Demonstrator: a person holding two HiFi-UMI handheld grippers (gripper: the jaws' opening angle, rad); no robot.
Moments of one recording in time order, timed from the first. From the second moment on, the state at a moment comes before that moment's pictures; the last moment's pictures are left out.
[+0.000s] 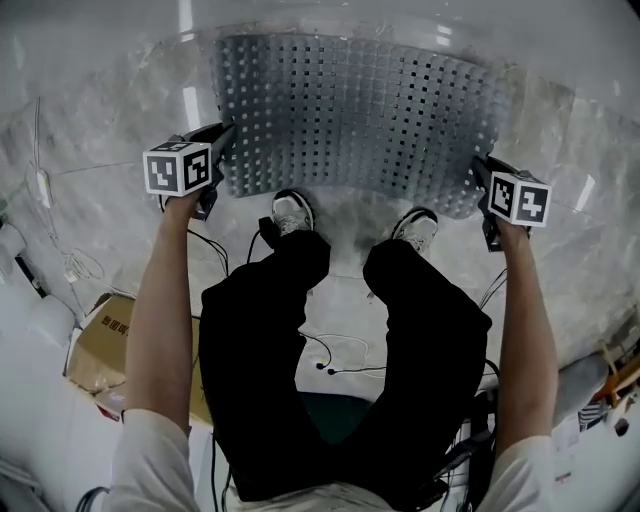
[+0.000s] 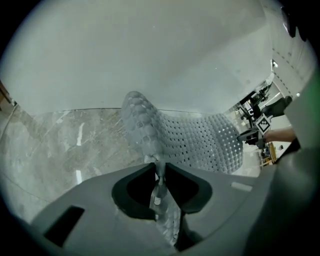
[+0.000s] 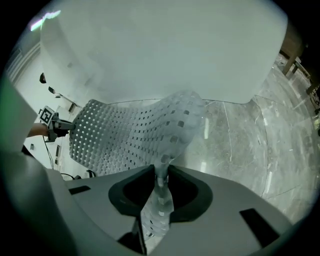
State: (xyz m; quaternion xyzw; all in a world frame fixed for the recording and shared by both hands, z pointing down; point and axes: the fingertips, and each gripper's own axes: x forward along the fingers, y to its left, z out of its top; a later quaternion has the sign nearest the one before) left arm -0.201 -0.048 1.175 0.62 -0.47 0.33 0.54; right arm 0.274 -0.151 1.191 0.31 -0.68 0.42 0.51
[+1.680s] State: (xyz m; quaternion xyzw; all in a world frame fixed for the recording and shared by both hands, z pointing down) left arm -0.031 -0.069 0.691 0.73 -0.40 0.24 0.50; right arm 0.198 -0.109 0.700 0.27 -0.78 0.34 0.46
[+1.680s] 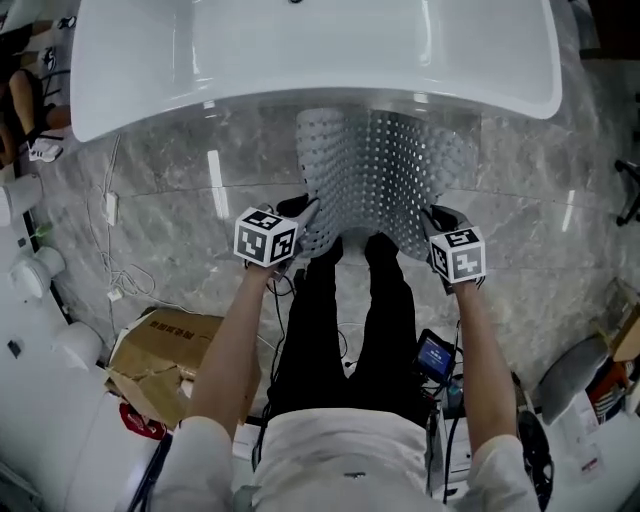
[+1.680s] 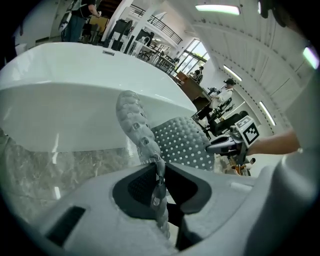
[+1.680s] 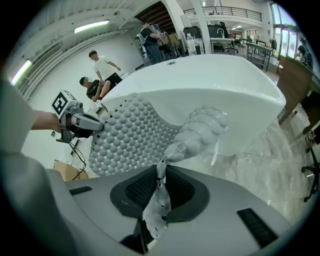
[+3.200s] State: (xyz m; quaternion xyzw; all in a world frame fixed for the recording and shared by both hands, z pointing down) left arm -0.255 -0.042 0.479 0.72 -0.56 0.16 0.38; right arm 0.120 -0.131 0.421 0.38 -0.85 0.17 0.33
